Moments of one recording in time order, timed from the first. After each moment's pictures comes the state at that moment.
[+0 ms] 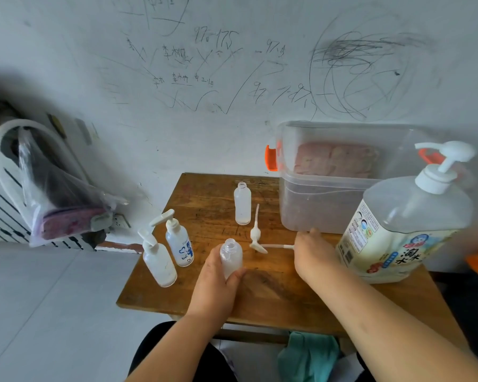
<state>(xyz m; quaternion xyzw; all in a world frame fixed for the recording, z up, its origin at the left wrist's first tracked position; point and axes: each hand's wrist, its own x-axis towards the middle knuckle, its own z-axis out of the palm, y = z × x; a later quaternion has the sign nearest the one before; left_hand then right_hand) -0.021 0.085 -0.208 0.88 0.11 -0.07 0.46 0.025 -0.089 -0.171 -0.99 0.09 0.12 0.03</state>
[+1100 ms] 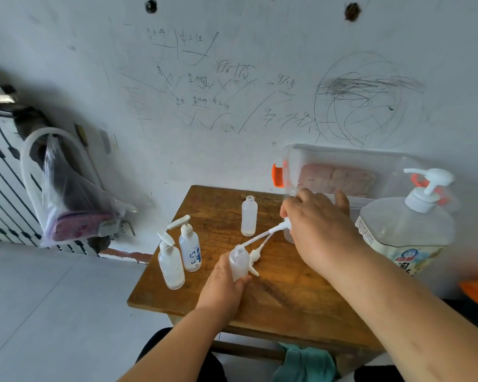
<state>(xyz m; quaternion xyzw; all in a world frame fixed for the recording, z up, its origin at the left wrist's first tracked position) -0.023 0.084 -0.193 0.90 0.10 -0.10 0.41 -0.024 -0.067 -0.051 -0.99 -0.12 -0.09 -0.02</state>
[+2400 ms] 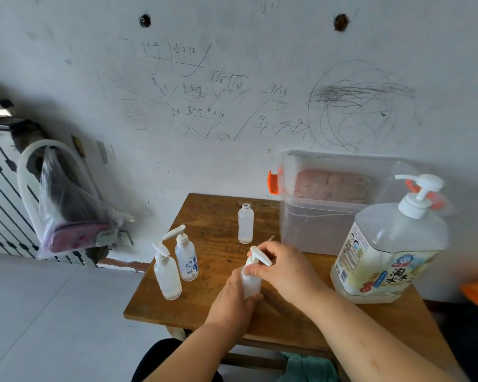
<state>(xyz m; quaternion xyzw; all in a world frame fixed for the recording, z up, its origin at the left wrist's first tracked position) -0.028 0.066 -0.201 0.90 0.06 -0.13 0.40 -0.012 -0.054 -0.136 -0.93 -0.06 0.03 0.37</state>
